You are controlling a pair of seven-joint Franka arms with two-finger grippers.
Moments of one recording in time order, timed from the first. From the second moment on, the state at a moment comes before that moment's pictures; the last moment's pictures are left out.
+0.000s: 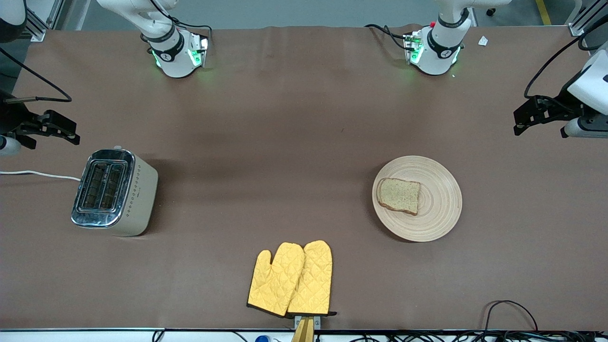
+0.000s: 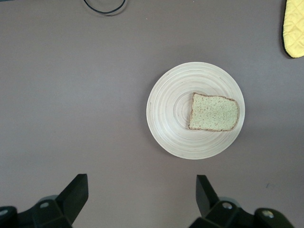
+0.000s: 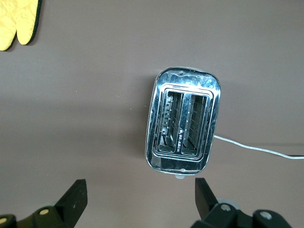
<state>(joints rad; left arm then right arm) -0.11 0.01 0.01 -1.54 0.04 1.62 0.00 0.00 0.07 -0.01 -1.49 -0.01 1.56 -0.11</state>
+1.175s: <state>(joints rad) 0.11 0.35 0.01 -1.57 -0.32 1.69 0.17 0.00 0.07 -0.01 -1.49 -0.01 1.56 -0.11</state>
